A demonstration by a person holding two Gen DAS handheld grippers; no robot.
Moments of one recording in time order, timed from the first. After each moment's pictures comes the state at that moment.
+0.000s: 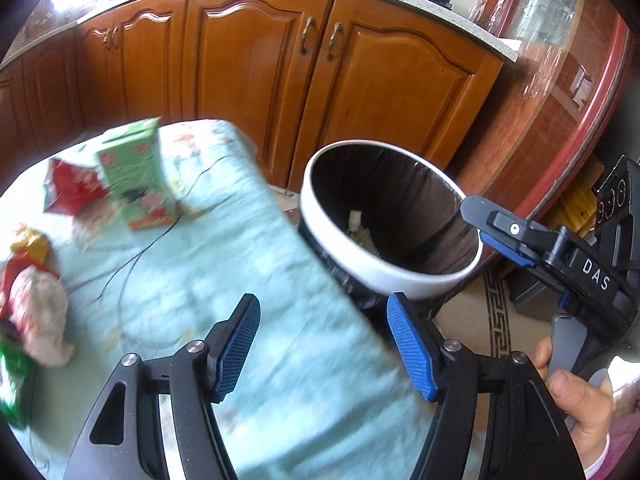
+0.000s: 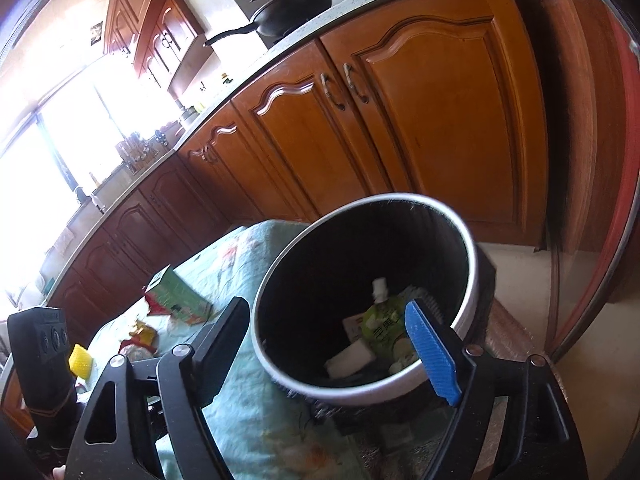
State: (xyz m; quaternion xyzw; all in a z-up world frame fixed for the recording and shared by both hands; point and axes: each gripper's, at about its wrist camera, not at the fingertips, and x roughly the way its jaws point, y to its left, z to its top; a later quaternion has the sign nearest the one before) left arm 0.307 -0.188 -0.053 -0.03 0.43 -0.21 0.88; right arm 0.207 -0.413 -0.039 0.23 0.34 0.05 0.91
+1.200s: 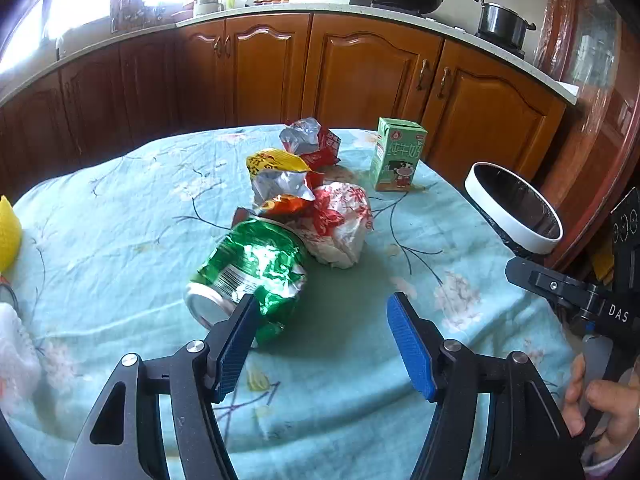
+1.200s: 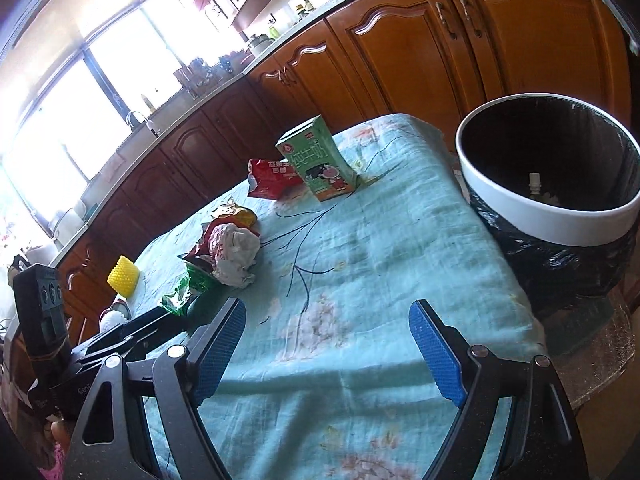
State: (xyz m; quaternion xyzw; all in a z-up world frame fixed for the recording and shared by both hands) left arm 0.195 0.011 -0.021 -0.02 0.39 -0.09 0.92; right arm 0.173 -0.244 -0.060 0.19 0.40 0.17 0.88
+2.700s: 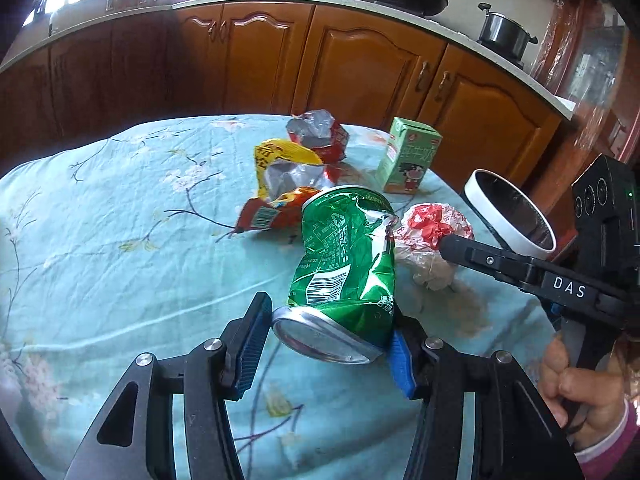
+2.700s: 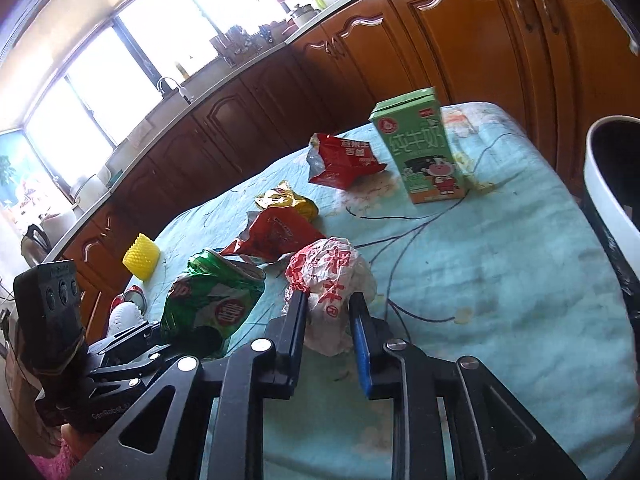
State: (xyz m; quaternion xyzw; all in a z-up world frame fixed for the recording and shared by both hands) left arm 0.224 0.034 -0.037 -0.07 0.40 -0.14 0.90; right arm 0.224 -0.180 -0.067 0.17 0.42 0.24 0.86
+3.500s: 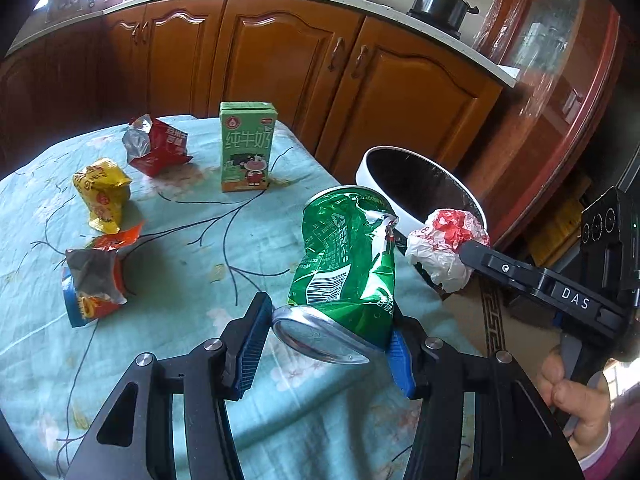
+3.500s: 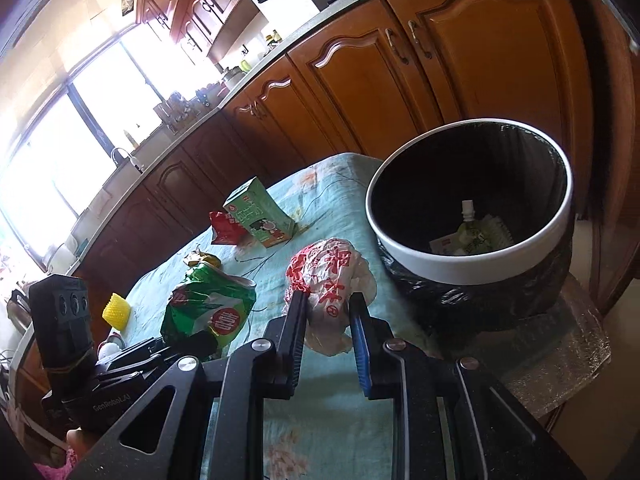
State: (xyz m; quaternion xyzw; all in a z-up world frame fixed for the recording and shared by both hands) left arm 0.252 -0.087 -0.033 -0.06 0.41 -0.22 0.88; right arm 0.166 -0.333 -0.045 0.23 0.37 0.12 0.89
